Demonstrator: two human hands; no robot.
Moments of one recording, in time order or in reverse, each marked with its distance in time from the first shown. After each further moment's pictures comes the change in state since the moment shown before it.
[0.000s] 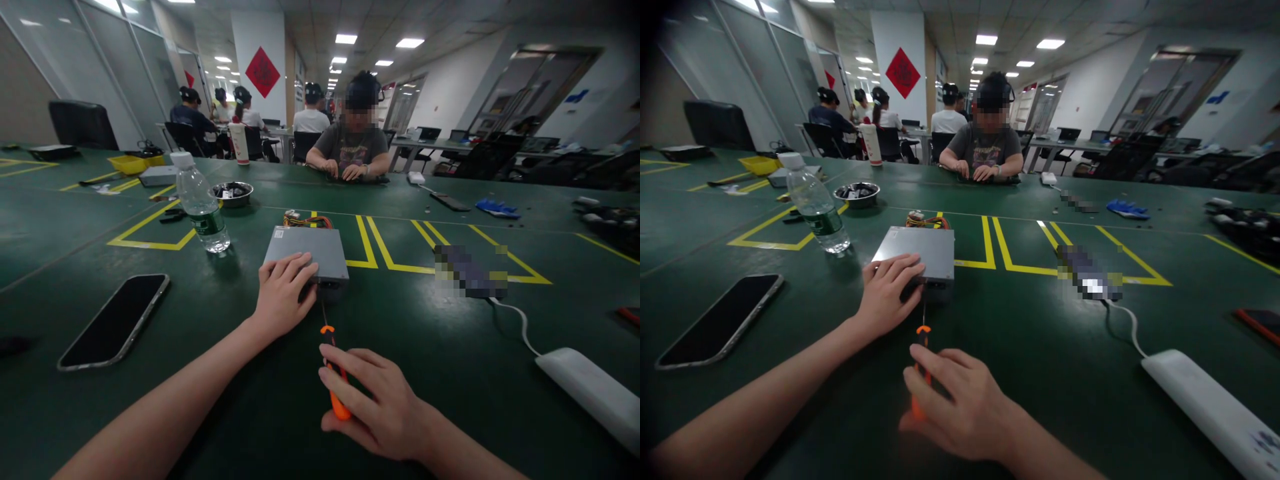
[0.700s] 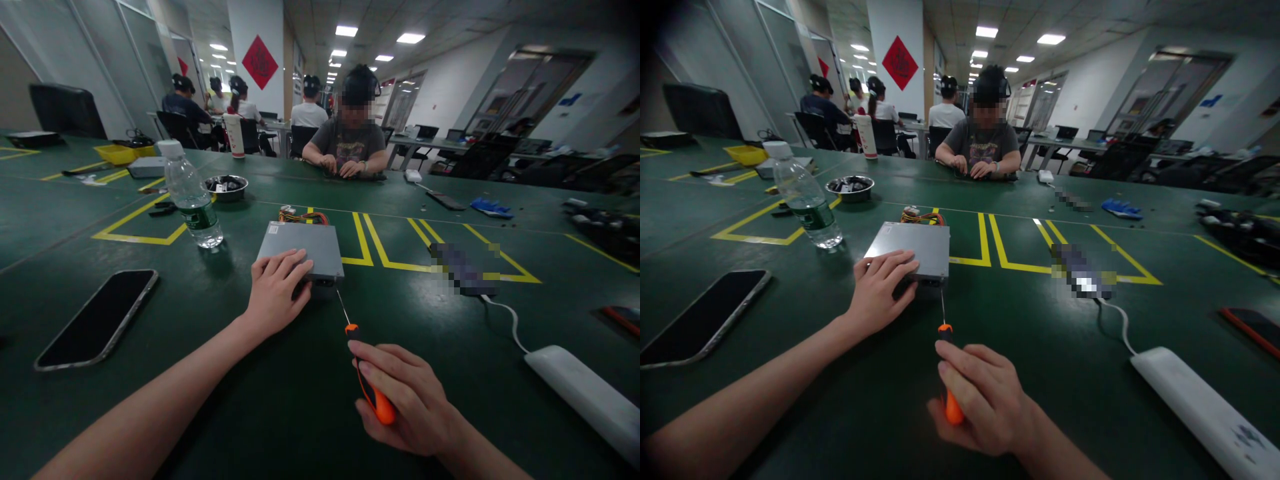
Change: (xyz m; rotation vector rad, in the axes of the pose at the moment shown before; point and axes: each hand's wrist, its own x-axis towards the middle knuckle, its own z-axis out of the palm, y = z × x) left_hand -0.001 -0.004 0.000 0.028 -0.023 0.020; right_hand -0.015 0.012 -0.021 -0.050 0.136 0.001
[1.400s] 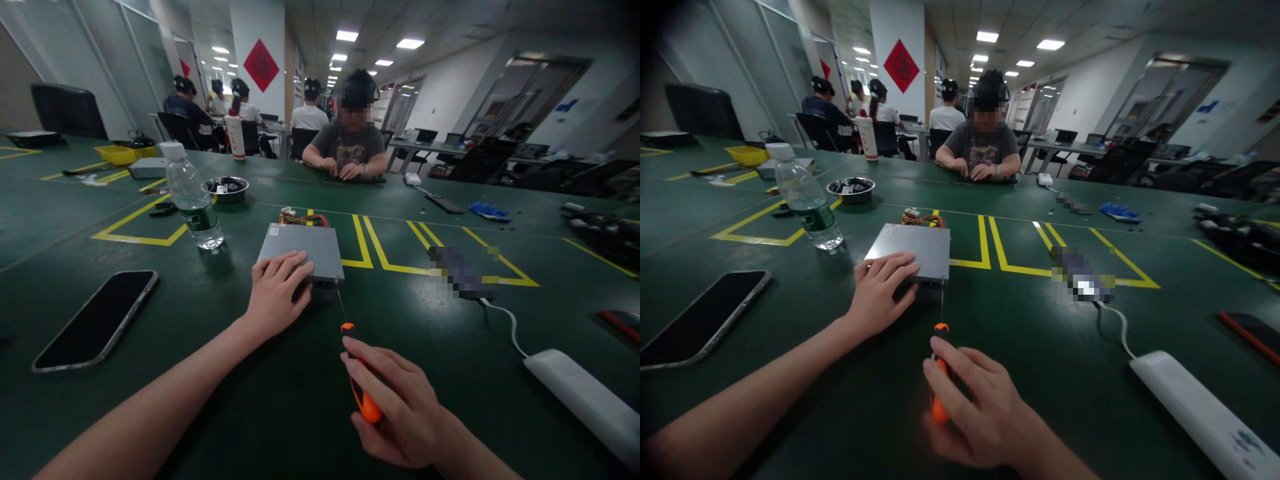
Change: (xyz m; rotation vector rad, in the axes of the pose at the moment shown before) left_hand 0.001 0.001 0.000 -0.015 0.027 0.000; right_hand 0.000 -0.004 -0.001 -0.041 -0.110 -0.002
